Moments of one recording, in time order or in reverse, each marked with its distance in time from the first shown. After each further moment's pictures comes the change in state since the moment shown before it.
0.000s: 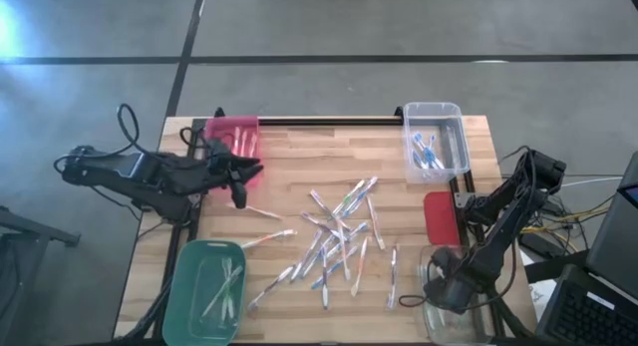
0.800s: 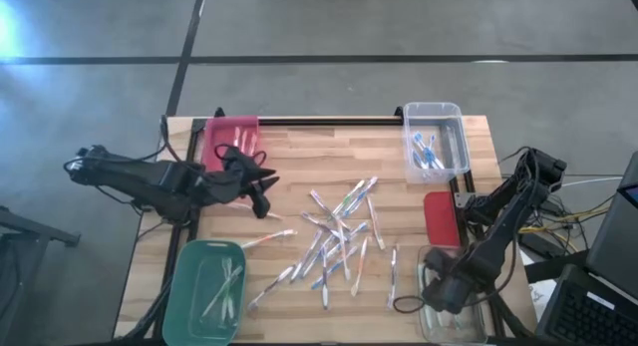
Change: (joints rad) left arm 0.000 0.172 0.000 0.000 0.000 0.000; right arm -0.061 -0.017 0.138 -0.127 0.073 -0.300
